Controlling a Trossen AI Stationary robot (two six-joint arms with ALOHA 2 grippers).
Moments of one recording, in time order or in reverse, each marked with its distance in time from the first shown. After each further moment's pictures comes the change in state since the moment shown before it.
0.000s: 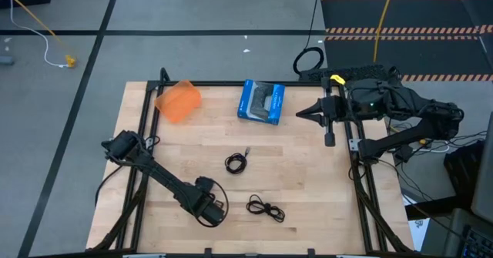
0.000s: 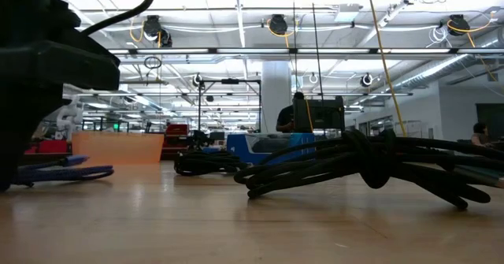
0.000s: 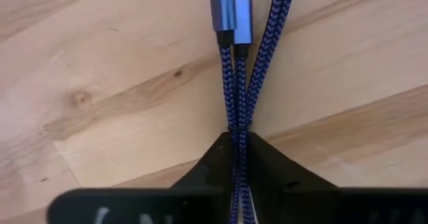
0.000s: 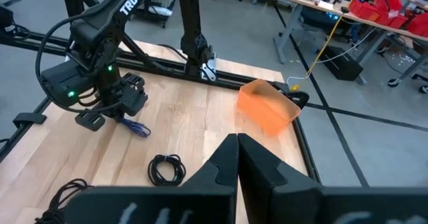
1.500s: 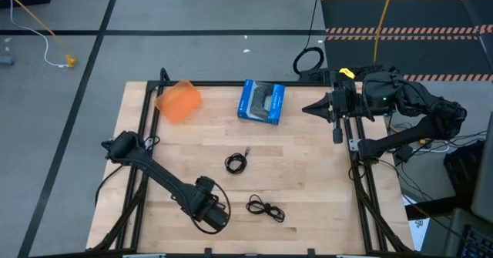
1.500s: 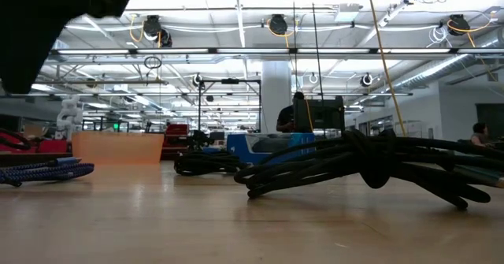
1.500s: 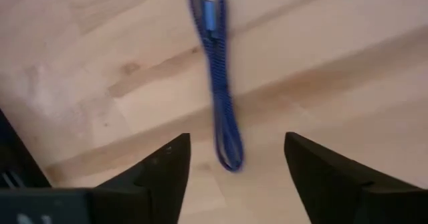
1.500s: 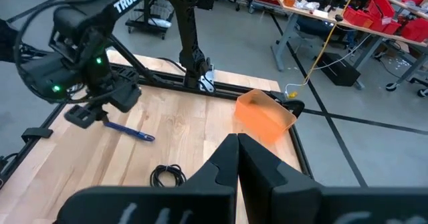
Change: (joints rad) left arm -0.003 0.001 0.278 -0.304 0.026 0.014; right arm 0.000 0.005 0.103 -0.069 -0.002 0.019
